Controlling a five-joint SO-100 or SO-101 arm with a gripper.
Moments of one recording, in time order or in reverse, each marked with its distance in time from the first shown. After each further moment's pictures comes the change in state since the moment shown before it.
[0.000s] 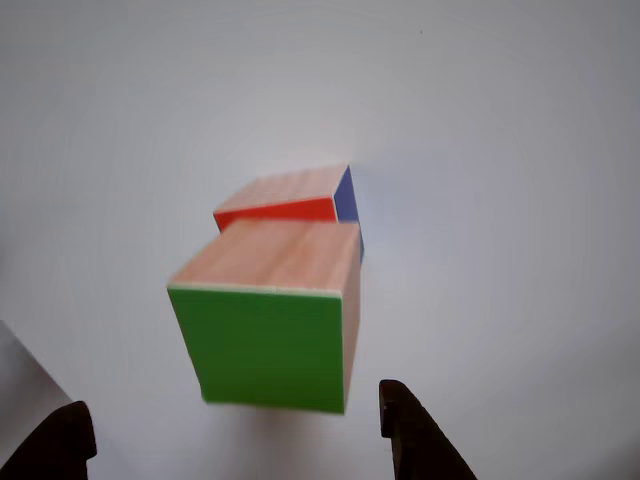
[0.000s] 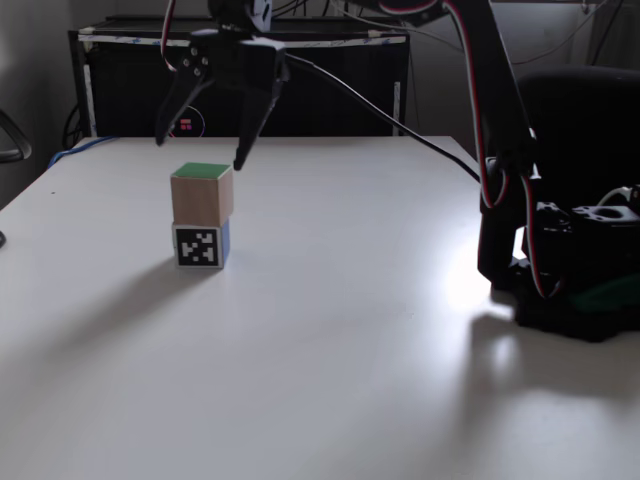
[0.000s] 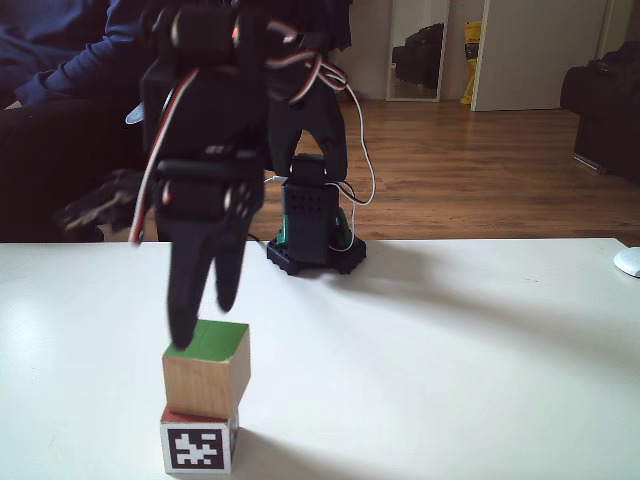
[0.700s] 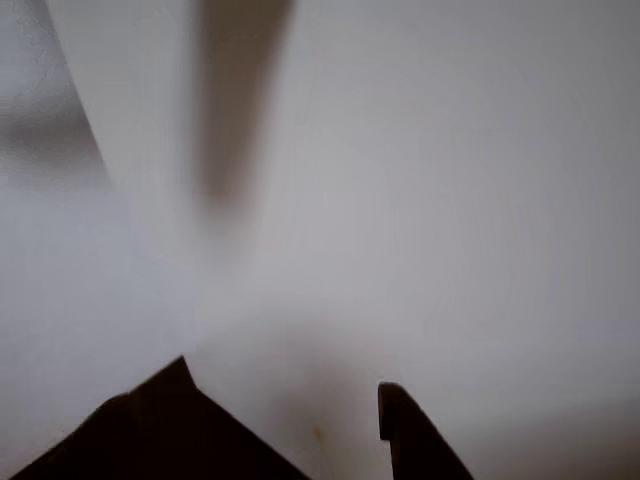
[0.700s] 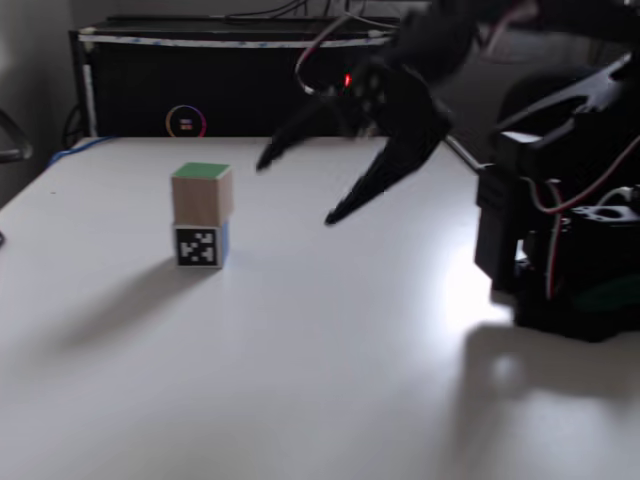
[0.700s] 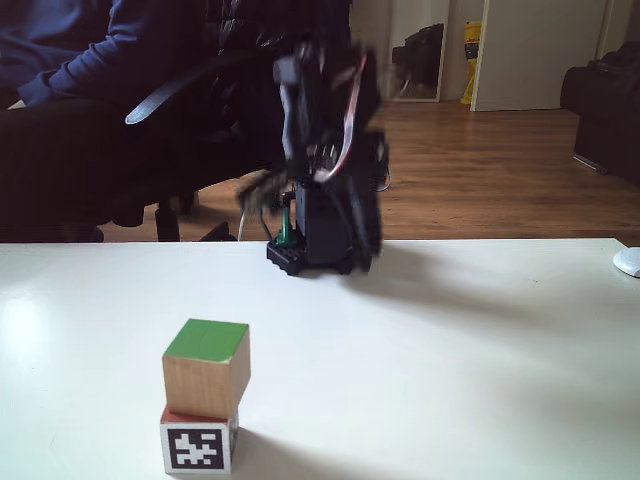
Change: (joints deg) arm -25.5 87.4 99.3 -39.7 9.8
